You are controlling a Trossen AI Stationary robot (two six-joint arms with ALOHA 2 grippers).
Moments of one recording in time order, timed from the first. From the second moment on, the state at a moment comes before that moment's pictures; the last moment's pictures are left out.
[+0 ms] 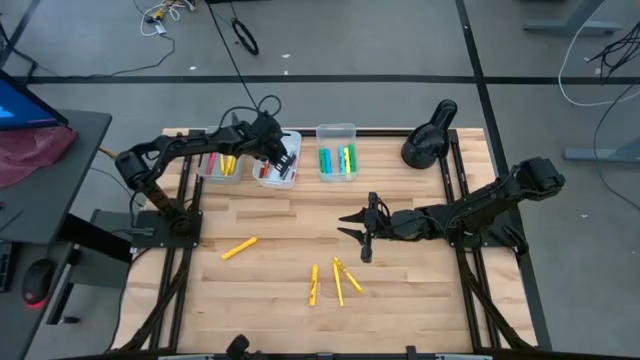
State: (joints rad) left arm 0.65 1.64 0.99 -0.33 -0.01 -0.19; right arm 0.28 1.39 0.61 0.51 0.43 0.10
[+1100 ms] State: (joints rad) left arm -0.32 1.07 0.83 -0.16 -0.42 -0.25; right arm 0.29 1.44 0.61 0.54 0.43 0.16
